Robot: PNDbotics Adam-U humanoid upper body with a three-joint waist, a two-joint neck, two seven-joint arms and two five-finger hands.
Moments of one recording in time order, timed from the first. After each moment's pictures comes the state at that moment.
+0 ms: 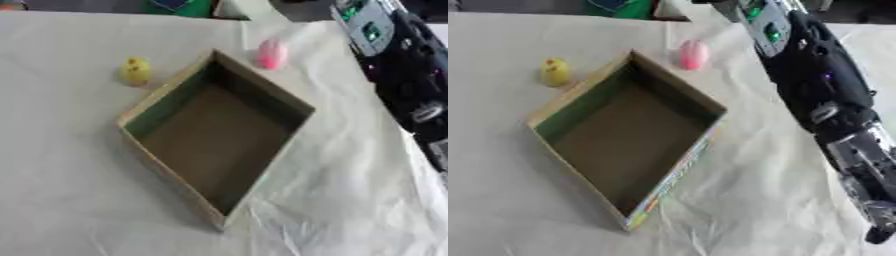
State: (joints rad) left arm -0.24 0.21 0.06 -1.98 0.03 -0.11 0.54; right arm -1.07 -0.54 0.19 -1.07 0.74 0.08 0.15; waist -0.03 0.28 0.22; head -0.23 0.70
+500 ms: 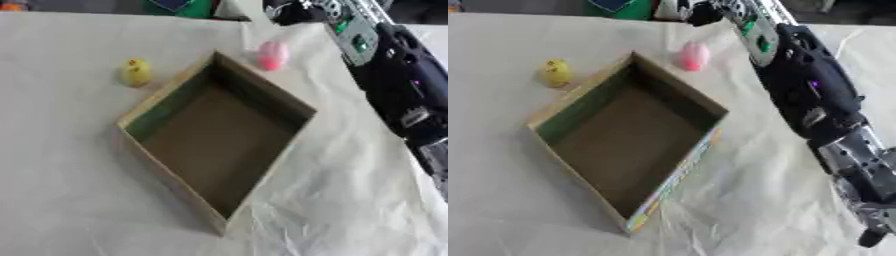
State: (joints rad) left arm -0.25 0.21 0.06 -1.98 0.03 -0.11 0.54; right arm -1.08 -0.53 0.19 -1.02 0.79 0.02 0.26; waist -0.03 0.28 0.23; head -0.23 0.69
